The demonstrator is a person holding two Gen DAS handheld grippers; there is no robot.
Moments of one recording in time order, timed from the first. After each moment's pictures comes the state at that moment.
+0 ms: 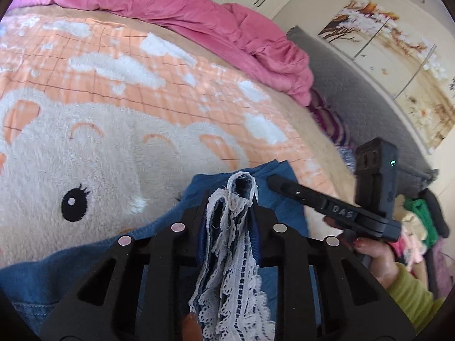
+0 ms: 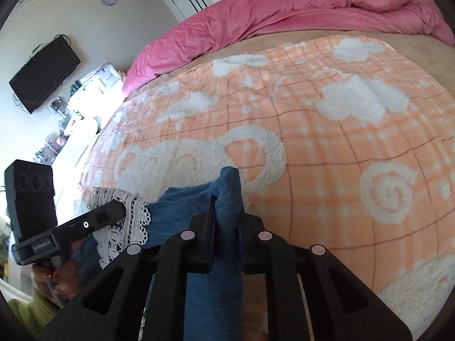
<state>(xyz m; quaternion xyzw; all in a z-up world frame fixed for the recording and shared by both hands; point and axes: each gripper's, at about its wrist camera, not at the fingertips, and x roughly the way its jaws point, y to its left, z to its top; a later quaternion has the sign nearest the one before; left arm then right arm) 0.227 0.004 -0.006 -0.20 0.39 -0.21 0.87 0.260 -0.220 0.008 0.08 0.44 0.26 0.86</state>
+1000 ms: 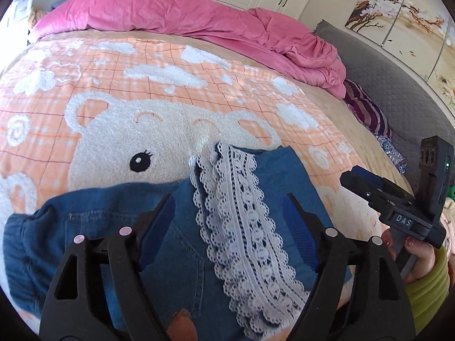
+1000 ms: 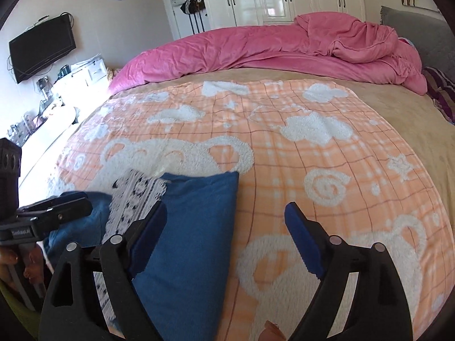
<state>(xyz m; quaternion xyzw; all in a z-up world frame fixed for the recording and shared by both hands) 0.148 0.008 0.020 -0.14 0.40 -0.12 0.90 0.165 -0.239 0.044 -0.01 0.36 0.20 0.91</state>
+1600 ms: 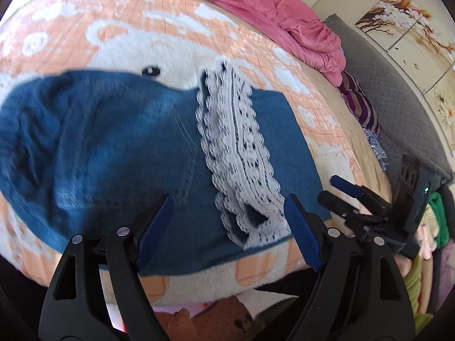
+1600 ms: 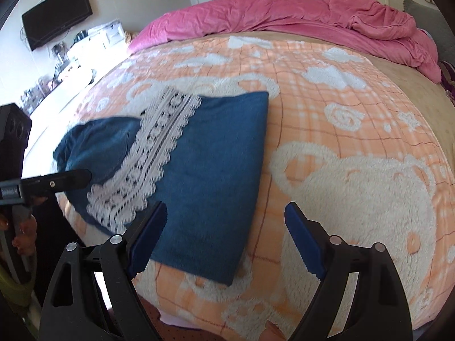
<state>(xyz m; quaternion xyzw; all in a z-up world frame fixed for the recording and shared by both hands) 0.079 0.013 -0.014 -0.23 0.47 -0.14 0.84 0.096 -0.230 0.003 -0.06 0.44 0.24 0.86</state>
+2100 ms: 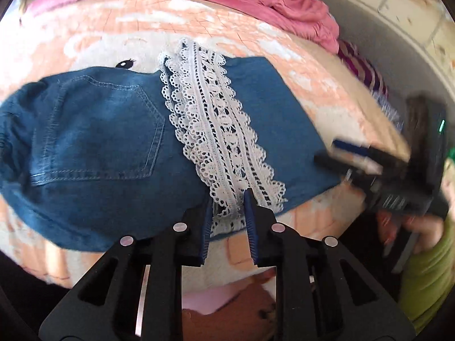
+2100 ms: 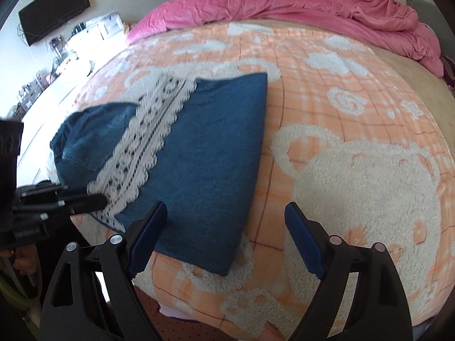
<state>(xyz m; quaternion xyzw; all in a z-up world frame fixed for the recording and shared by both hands) 0.055 -0.035 -0.019 -0.10 0.48 -0.13 0.86 0.095 -0.237 0.007 -0.05 0.44 0.24 0.87</state>
